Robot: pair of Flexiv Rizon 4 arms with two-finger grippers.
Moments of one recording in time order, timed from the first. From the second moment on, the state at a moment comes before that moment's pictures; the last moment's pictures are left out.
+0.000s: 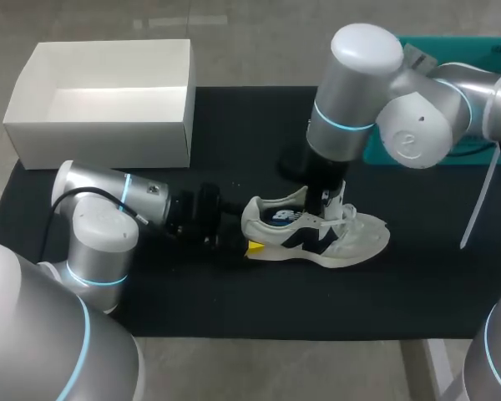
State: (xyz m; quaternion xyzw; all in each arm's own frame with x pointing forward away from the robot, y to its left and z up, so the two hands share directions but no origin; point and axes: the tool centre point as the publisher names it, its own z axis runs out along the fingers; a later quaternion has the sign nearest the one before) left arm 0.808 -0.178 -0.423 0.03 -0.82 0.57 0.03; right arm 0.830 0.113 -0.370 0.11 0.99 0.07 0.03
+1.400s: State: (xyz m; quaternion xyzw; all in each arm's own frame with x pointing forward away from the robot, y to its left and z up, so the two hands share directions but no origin) left arm 0.809 -0.176 -0.423 0.03 -0.82 0.57 0.03; right arm 0.843 0.099 -0.345 0.08 0.99 0.11 0.08
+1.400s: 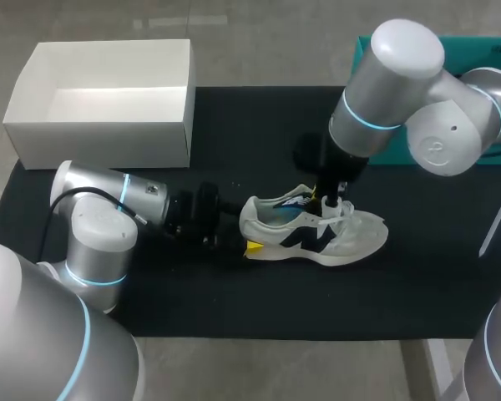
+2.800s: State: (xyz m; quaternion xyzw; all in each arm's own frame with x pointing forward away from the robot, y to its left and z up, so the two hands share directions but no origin) left arm 0.809 -0.174 -0.423 0.03 -0.82 0.57 0.03; right arm 0.867 0.140 -0.335 0.05 0.96 0.26 0.12
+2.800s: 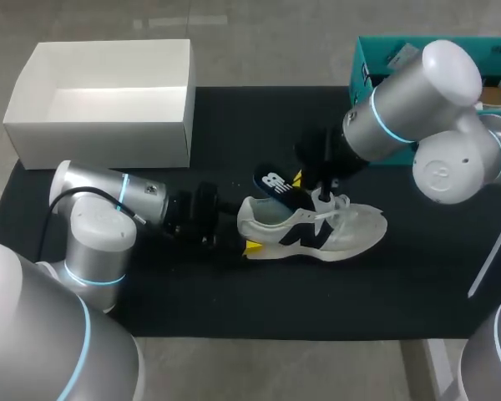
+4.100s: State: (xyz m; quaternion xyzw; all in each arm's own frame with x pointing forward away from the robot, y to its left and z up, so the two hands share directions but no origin) left arm 0.808 -0.175 -0.423 0.03 -0.82 0.57 0.03; right arm 0.868 0.171 -0.346 0.00 0.92 0.39 0.06
